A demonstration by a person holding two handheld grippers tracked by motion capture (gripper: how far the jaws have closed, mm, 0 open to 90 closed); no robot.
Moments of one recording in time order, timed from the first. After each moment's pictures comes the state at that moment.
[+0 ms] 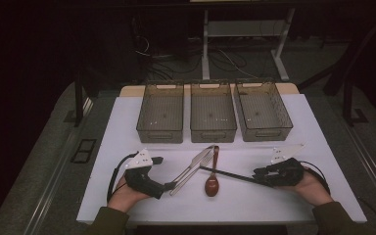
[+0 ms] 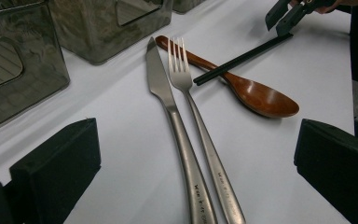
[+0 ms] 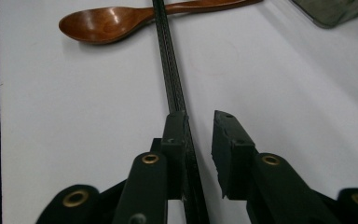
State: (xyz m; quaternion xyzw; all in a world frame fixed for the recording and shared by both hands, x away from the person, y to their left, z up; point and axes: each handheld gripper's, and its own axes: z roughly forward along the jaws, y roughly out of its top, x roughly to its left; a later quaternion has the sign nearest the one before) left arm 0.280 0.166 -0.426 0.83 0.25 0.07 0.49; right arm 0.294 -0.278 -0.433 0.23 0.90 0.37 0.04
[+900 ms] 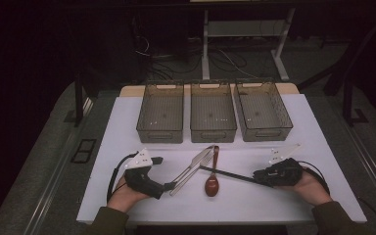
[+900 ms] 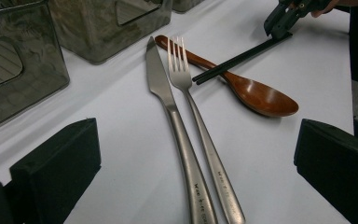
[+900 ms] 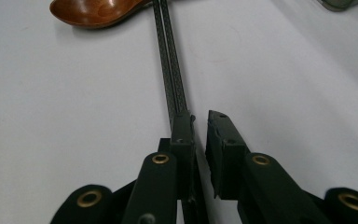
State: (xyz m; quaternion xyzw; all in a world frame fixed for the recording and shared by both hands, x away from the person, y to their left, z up) left arm 0.279 0.167 -0.426 0.83 0.26 0.07 0.49; right arm 0.296 -0.276 -0.438 0.23 0.91 0.36 0.03
